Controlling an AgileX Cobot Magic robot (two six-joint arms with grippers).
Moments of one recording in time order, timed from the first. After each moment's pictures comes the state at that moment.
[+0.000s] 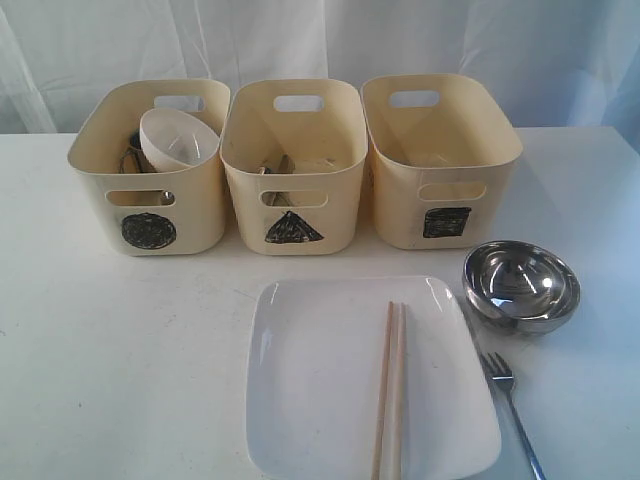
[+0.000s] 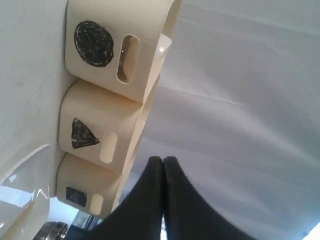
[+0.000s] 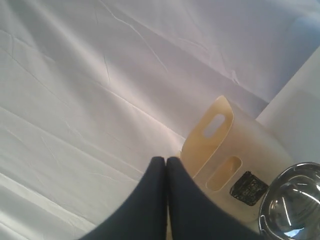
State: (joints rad) left arm -0.27 0.04 0.02 0.00 0.08 -1.91; right arm 0.09 0.01 0.00 0.15 -0.08 0.81
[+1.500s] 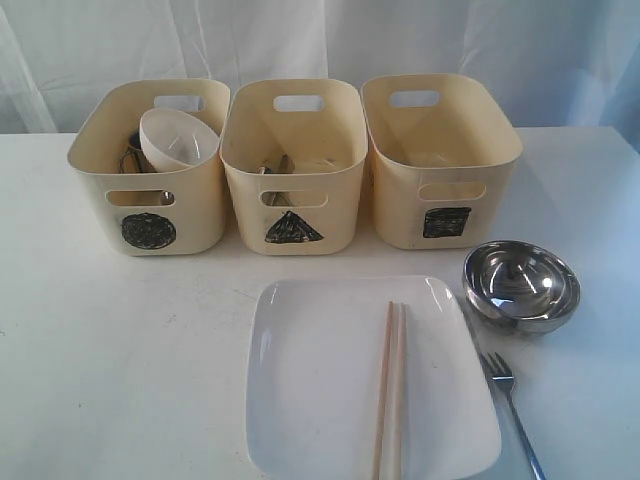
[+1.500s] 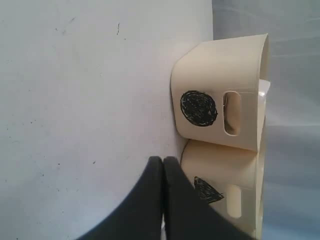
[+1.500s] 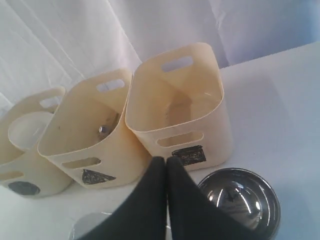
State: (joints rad) left arm -0.12 0.02 0.03 0.00 0.42 -1.50; right arm 0.17 0.71 -0.66 0.18 0.38 0.16
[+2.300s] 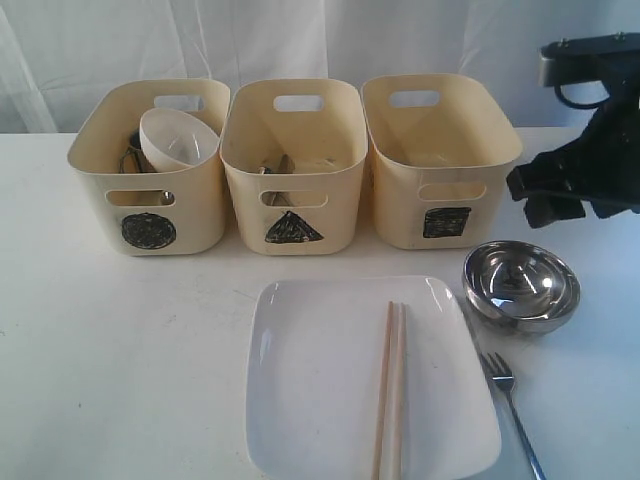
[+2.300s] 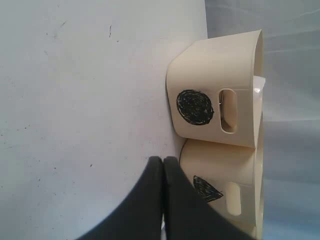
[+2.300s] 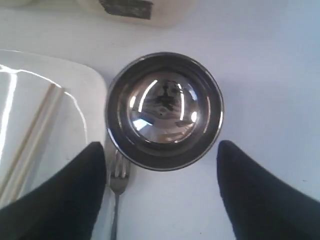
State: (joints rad) left arm -0.12 0.01 0.03 0.00 0.41 -1.47; right arm 0.17 1.40 -1.10 0.01 0.87 -0.04
